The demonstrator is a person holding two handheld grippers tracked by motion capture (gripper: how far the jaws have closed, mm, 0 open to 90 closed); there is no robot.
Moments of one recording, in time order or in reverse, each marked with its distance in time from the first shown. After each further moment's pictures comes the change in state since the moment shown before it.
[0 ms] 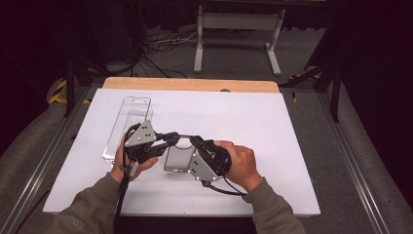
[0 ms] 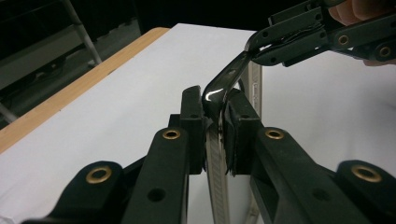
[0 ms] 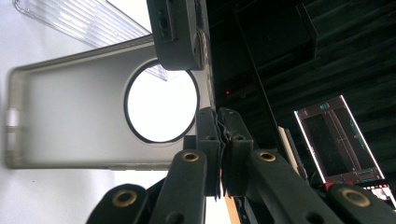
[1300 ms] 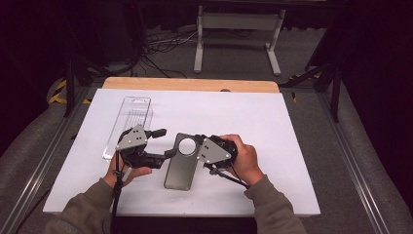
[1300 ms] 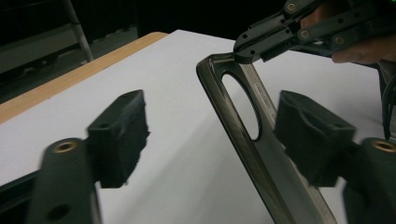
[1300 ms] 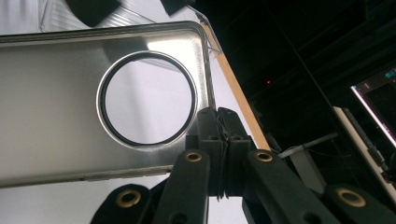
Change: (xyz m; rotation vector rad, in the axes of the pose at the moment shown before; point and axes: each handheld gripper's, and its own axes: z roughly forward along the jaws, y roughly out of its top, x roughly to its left) left arm 0.004 -0.023 -0.002 -0.060 -0.029 -0.102; right arm -0.014 -0.026 0.014 -0.009 0.151 0.235
